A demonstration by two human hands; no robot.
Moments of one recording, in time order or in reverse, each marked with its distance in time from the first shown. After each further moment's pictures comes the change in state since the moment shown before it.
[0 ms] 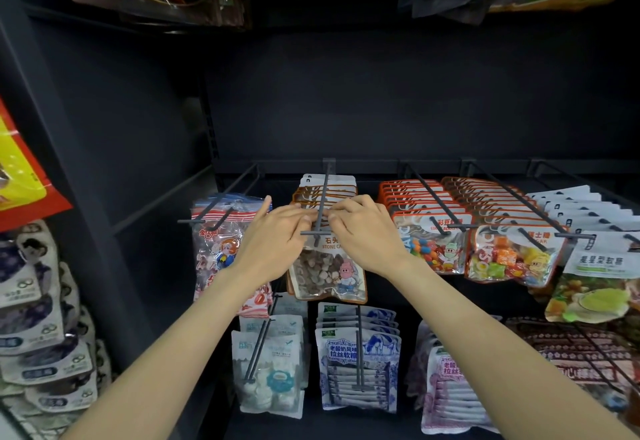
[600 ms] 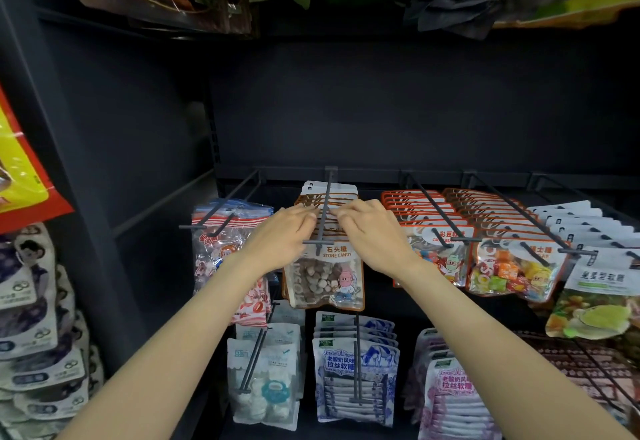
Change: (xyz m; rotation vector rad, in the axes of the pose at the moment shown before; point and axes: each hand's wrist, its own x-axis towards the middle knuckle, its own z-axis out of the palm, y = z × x) left_hand 0.026 -0.006 -0.001 0.026 -0.225 0.041; right_hand 0.005 0.006 -0.013 0.091 -0.027 0.043
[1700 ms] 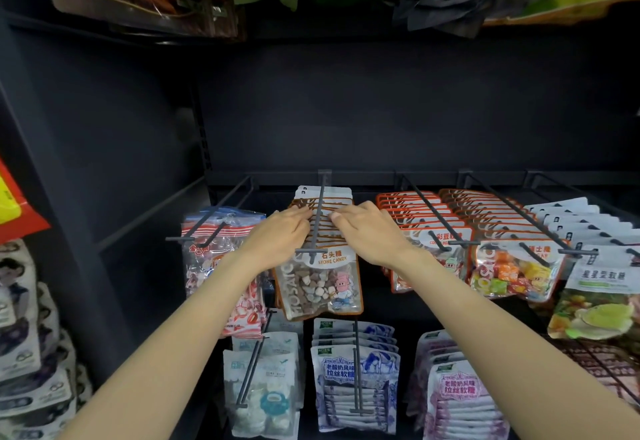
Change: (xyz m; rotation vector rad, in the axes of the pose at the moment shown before) left_hand 0.022 -0.011 0.006 0.011 -0.064 -0.038; right_hand 0.019 0.014 0.001 -0.037 -0.146 0.041
